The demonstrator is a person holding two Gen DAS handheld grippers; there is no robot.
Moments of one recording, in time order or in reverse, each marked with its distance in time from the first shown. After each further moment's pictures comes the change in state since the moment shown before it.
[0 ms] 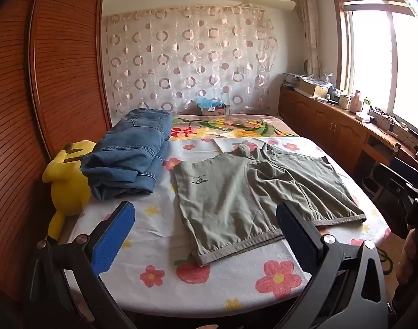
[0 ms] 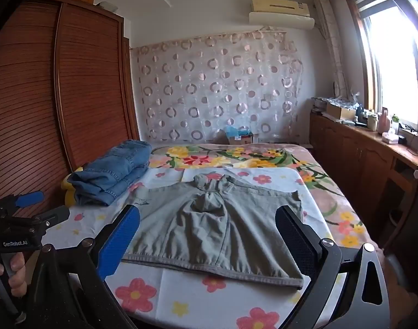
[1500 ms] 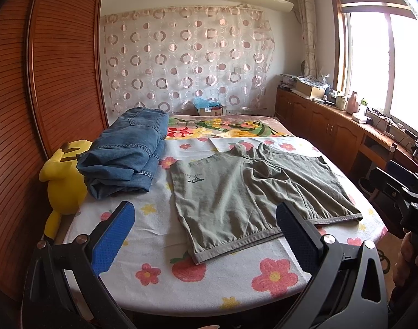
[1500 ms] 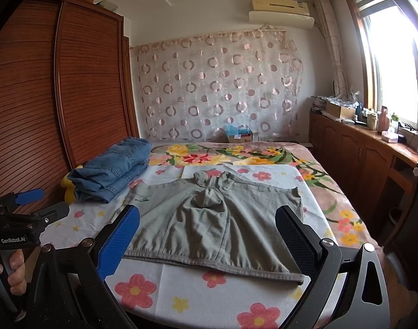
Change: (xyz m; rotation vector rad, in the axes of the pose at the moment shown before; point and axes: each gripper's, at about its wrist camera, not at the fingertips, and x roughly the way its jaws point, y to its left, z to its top) left arm -0.004 -0.008 -0.004 0.000 -0.017 -0.015; right arm -0.002 0.001 -0.002 0.000 0.002 -0.003
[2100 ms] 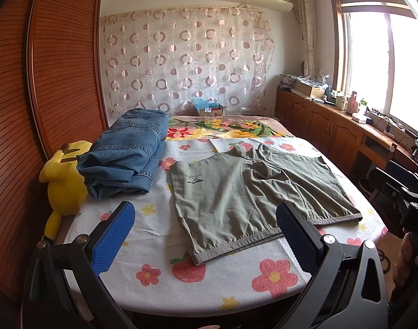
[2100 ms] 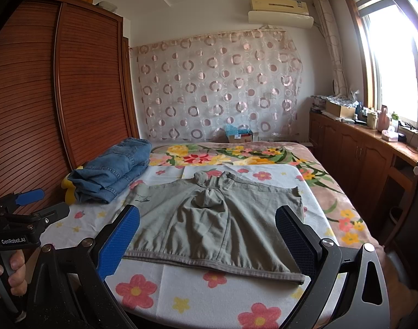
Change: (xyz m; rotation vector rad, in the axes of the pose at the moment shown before) left arm -0.001 0.000 0.000 -0.002 -0.001 -0.002; right arm 0.000 0.000 0.000 0.001 0.000 0.000
